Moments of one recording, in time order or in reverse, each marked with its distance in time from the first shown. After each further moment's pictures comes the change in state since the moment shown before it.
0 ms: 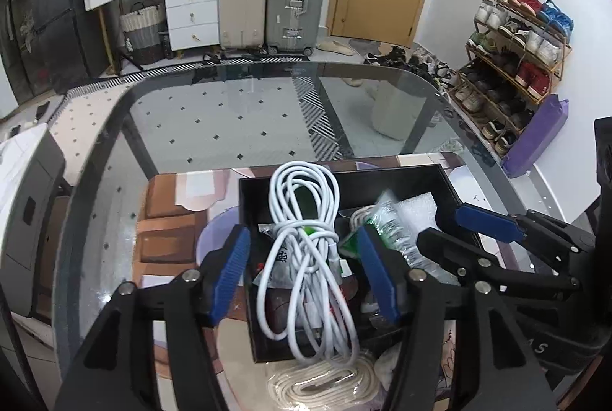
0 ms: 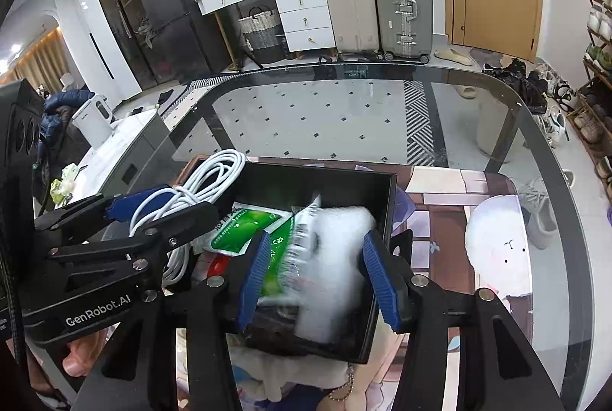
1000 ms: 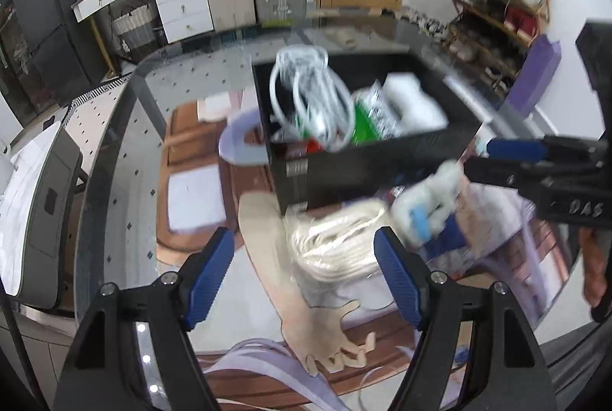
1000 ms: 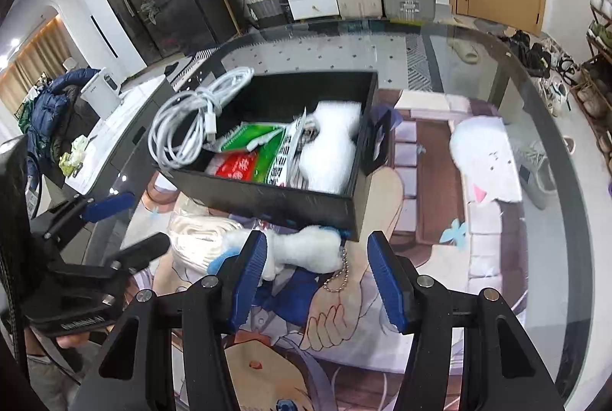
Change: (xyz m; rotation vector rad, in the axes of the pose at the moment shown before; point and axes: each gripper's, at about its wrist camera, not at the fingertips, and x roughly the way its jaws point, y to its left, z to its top) left arm -0.025 0.003 -0.081 0.136 0.106 0.047; right arm -0.031 -0.001 -0.071 0.003 0.143 0.025
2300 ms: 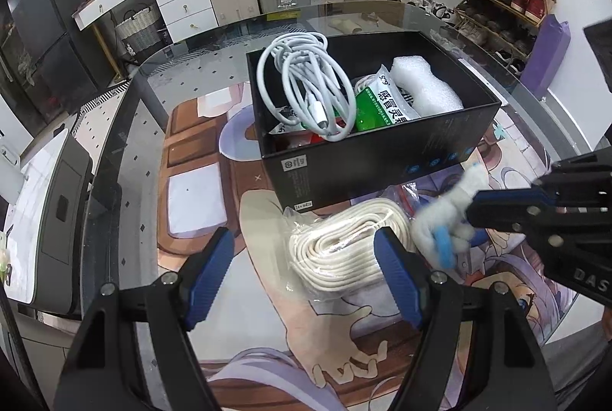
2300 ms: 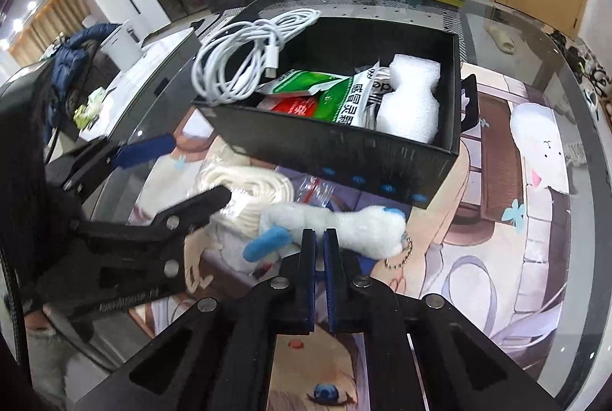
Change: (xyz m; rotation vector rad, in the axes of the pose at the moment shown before) left arm 0.010 -0.010 0.001 0.034 0.016 0.050; right arm 0.011 0.044 -0.020 -0.120 0.120 0.061
